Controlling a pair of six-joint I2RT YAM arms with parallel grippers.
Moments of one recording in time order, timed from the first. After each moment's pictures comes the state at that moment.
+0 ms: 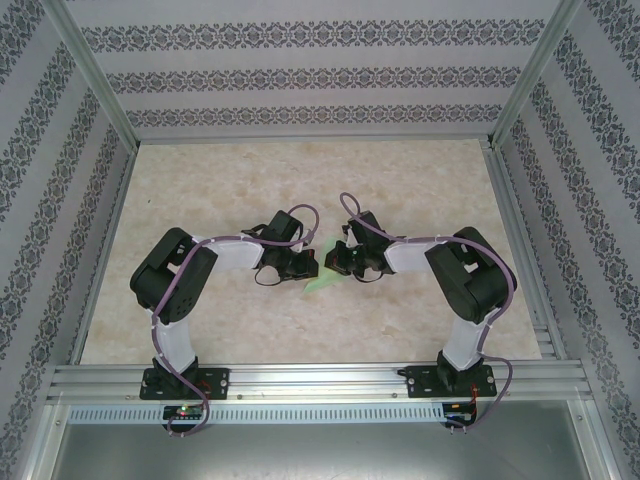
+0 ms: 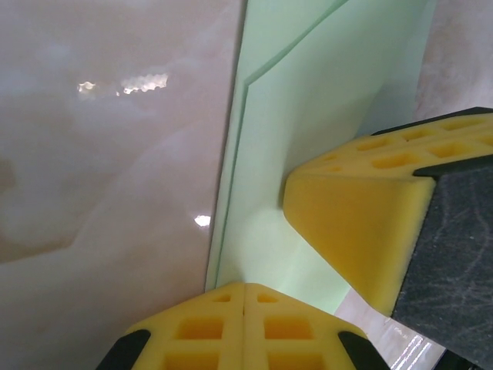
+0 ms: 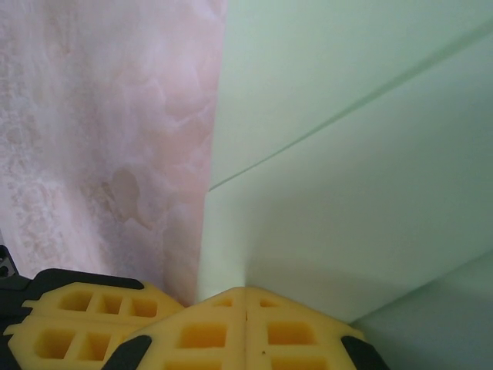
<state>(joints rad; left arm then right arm) -0.60 1.87 0.98 -0.20 0.52 -0.66 0.55 1.82 0.83 0.05 -0.47 0.83</state>
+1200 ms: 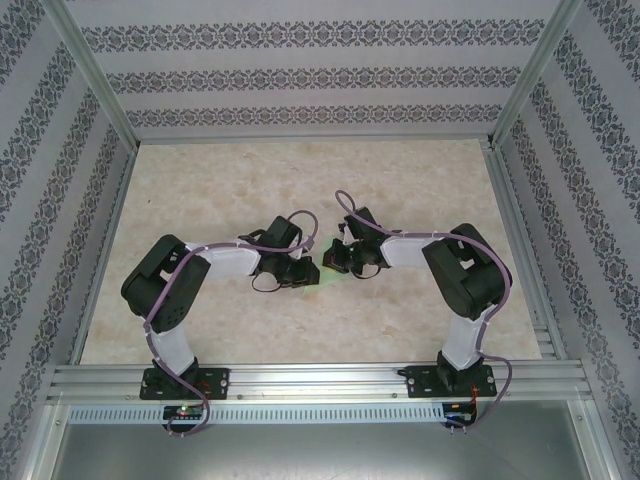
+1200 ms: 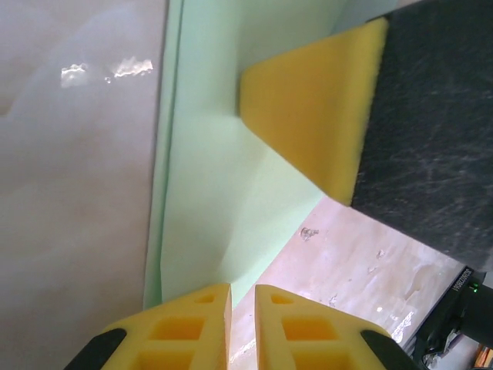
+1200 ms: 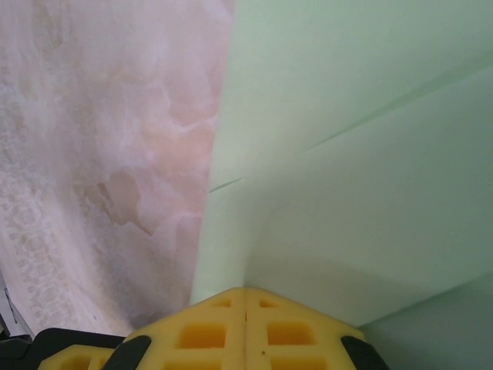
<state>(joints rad) -0.63 1.80 0.92 -0.21 0.56 -0.68 0.56 1.86 0.90 -0.05 -0.47 0.78</state>
